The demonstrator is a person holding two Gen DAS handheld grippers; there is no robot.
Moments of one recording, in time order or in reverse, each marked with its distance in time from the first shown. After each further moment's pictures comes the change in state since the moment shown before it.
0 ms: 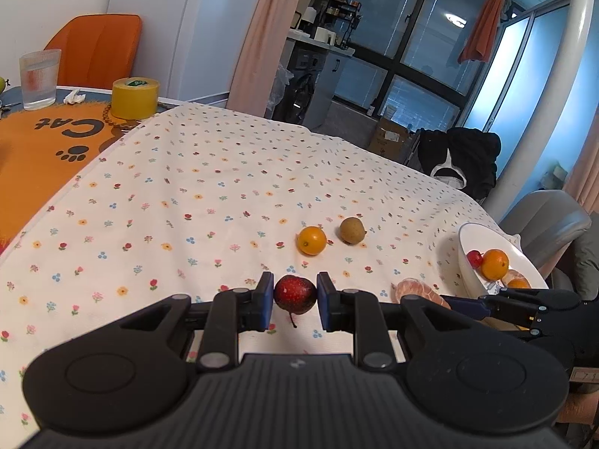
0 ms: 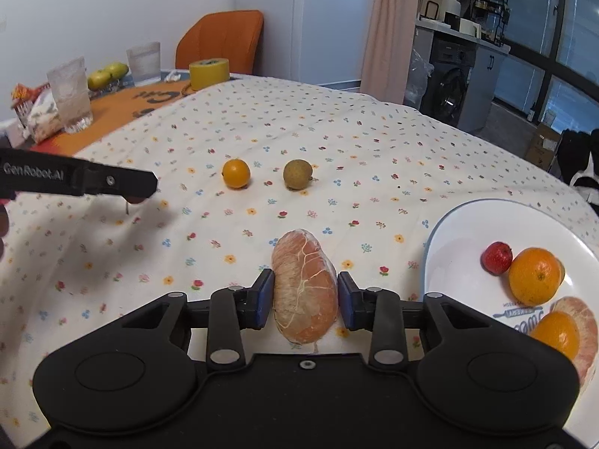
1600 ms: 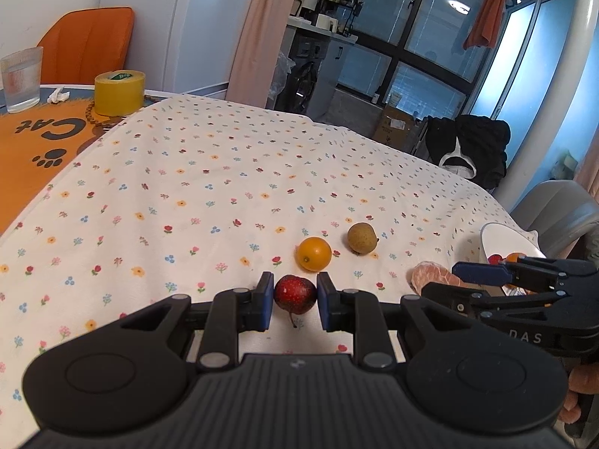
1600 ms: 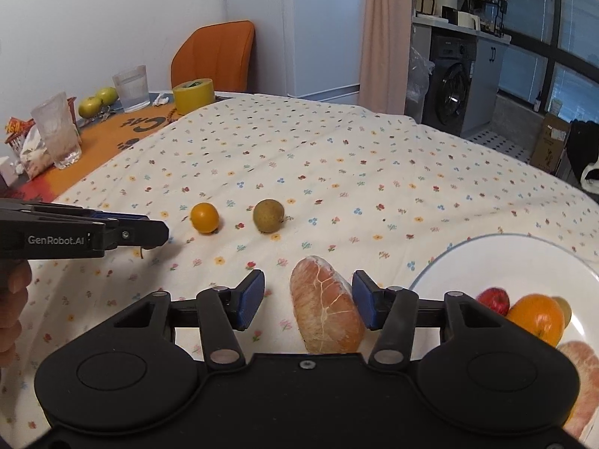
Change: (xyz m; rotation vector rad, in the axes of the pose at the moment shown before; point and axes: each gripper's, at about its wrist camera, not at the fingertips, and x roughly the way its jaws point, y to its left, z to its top) left arm 0.041 -0.004 0.013 0.016 0.039 0.024; right arm 0.021 -0.031 0.030 0.055 -0.003 0.052
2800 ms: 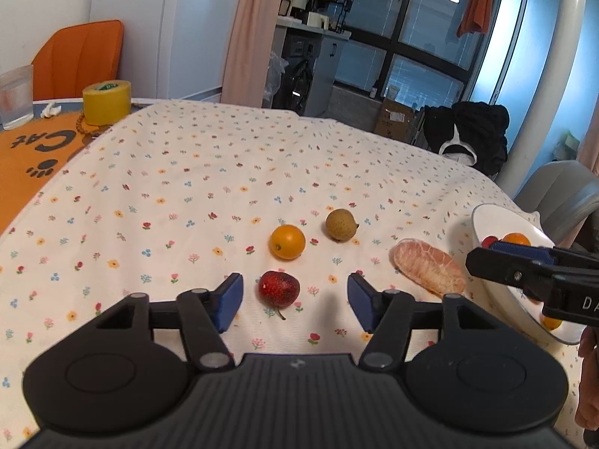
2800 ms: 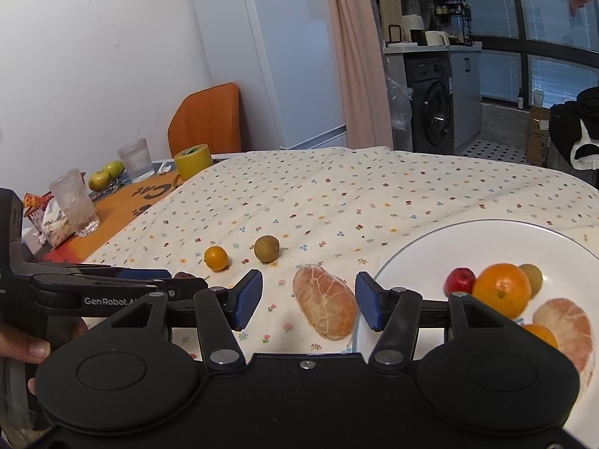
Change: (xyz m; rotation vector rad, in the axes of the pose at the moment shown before) left arm 0.010 -0.026 -0.010 0.068 0.006 0.030; right arm -0.042 -0.024 -0.020 0.155 -0.175 0.045
